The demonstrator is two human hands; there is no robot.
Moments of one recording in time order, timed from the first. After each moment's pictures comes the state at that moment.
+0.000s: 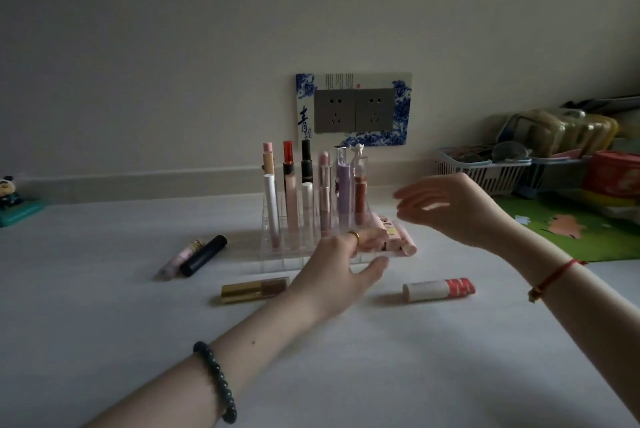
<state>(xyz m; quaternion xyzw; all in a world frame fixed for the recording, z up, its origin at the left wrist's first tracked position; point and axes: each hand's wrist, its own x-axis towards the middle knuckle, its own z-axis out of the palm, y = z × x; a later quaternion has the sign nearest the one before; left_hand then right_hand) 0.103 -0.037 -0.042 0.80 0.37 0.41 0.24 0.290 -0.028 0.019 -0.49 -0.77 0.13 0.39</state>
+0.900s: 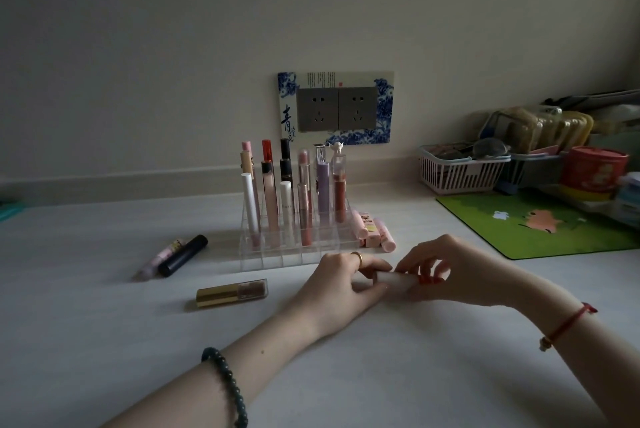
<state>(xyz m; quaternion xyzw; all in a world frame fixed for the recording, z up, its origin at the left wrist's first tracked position) 0.129 -0.047 -0.059 0.83 0.36 0.38 0.21 0.326 -0.058 -0.027 -0.51 -0.82 0.17 0.19</state>
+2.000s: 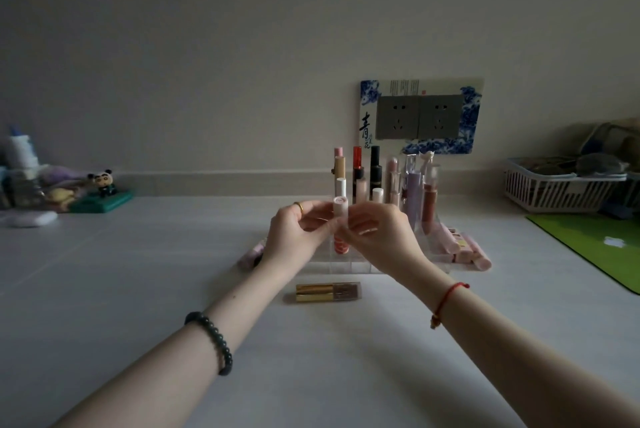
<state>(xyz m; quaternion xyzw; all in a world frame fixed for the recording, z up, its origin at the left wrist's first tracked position) -0.010 -0.003 -0.027 0.65 0.43 0.57 0.26 0.132 -0.003 -0.022 -0.41 -0.74 0.19 0.49</state>
